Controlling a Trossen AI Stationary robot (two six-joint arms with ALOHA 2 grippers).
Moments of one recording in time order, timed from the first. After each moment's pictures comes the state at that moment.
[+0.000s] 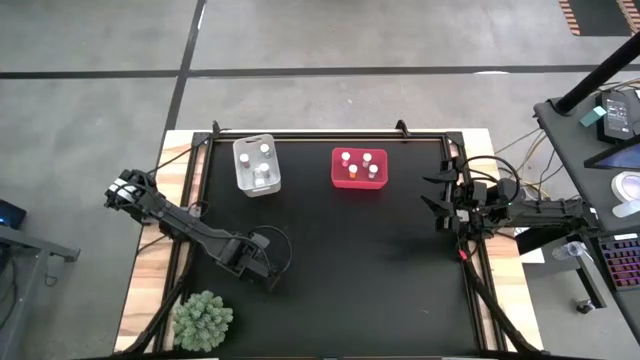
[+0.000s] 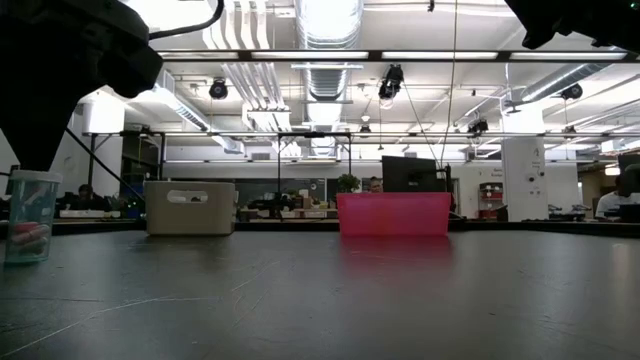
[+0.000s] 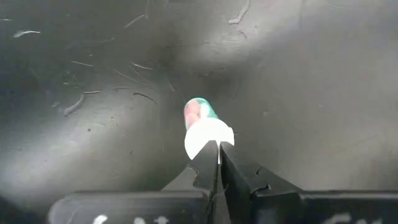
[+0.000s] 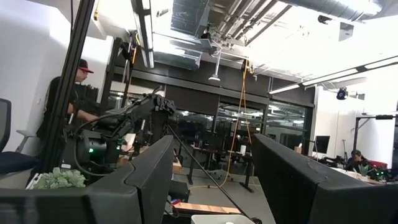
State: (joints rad) left arm -0.49 1.54 1.06 -0.94 0.01 -1.54; right arm -0.07 0.28 0.15 0.58 -0.03 -0.21
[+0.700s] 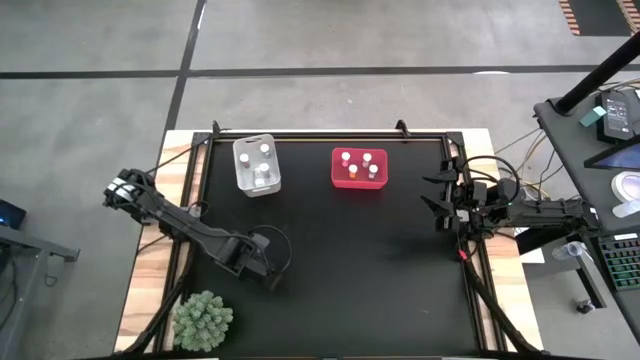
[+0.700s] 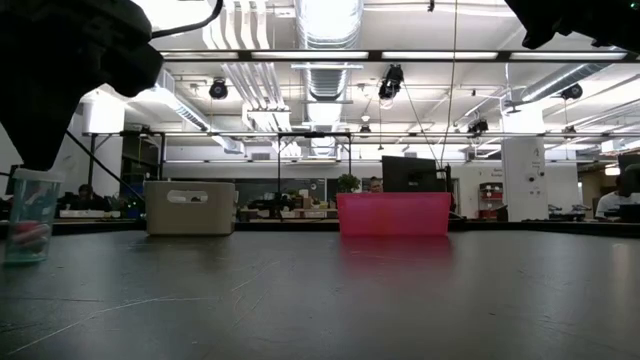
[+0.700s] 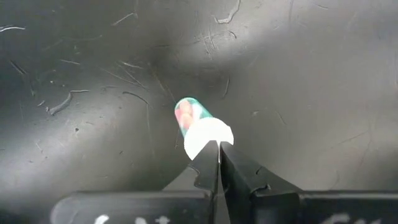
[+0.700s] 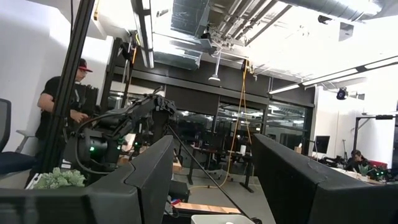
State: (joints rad) left arm -0.49 1.52 1.05 -0.90 0.01 -1.56; right arm -0.07 0.28 0.15 0.58 -0.03 -0.21
